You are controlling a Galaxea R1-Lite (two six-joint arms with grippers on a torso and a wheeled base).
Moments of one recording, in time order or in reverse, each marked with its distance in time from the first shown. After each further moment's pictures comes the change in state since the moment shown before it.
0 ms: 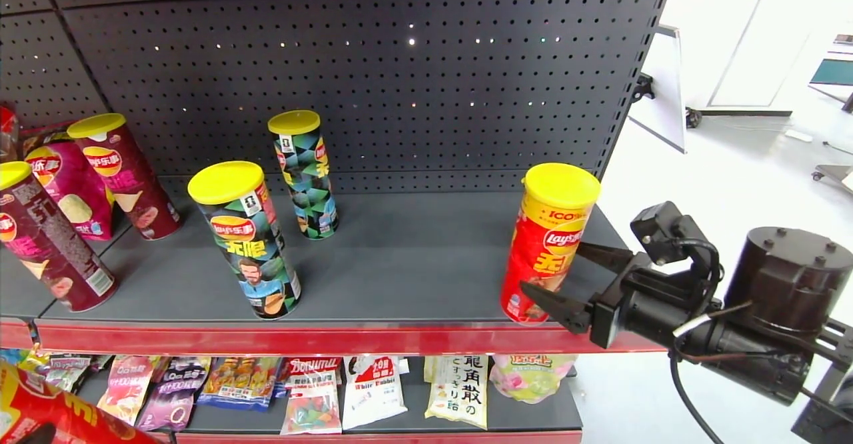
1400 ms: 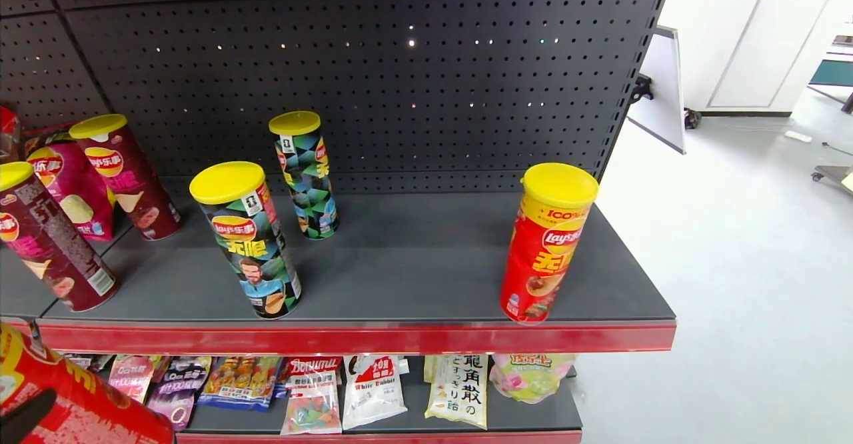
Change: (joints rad) left arm -0.001 0.082 -0.056 -0.032 0.002 0.097; right arm -0.618 -1.347 -0.023 1.409 -0.123 -0.046
